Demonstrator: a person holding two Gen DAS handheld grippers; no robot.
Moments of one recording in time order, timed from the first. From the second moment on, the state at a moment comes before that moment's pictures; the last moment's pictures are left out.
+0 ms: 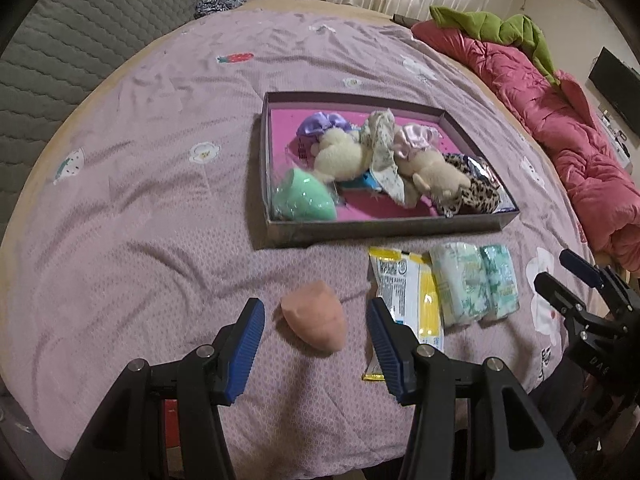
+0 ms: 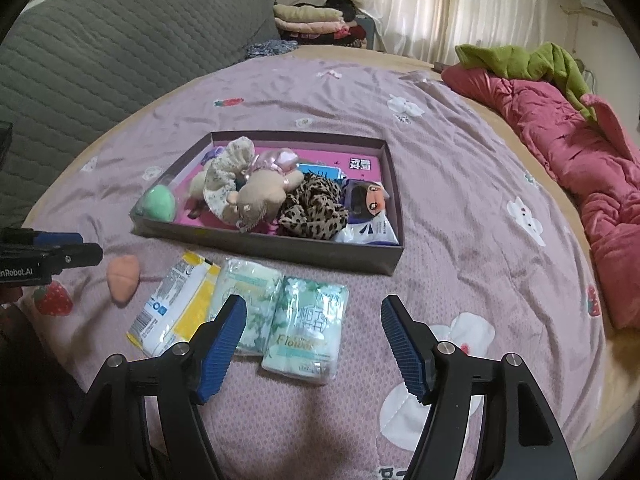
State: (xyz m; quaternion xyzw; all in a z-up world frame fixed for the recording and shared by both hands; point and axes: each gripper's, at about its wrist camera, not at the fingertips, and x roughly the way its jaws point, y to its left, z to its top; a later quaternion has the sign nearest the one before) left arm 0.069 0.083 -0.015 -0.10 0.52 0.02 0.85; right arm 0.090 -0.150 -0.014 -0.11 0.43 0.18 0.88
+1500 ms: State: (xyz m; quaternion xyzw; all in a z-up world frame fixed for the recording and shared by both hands) left arm 0.097 0.089 -0.072 -0.16 0.57 0.03 0.81; right arm 0.142 -0.149 -0.089 -0.11 0.49 0.15 0.85
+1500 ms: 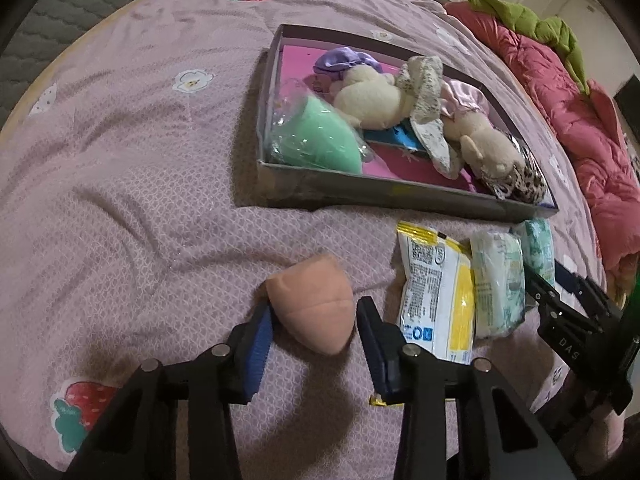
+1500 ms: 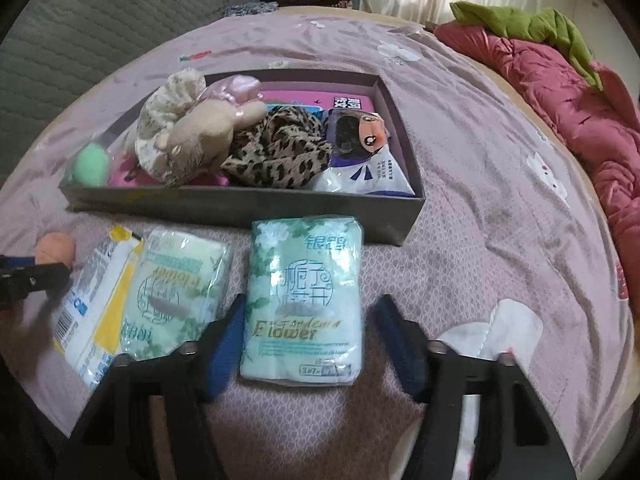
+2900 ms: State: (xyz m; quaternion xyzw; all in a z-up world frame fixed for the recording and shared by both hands) left arm 0.141 0.065 0.027 -0.16 0.46 -0.01 0.88; right arm 0.153 -0.142 0.033 -0.06 0.37 0.18 0.91
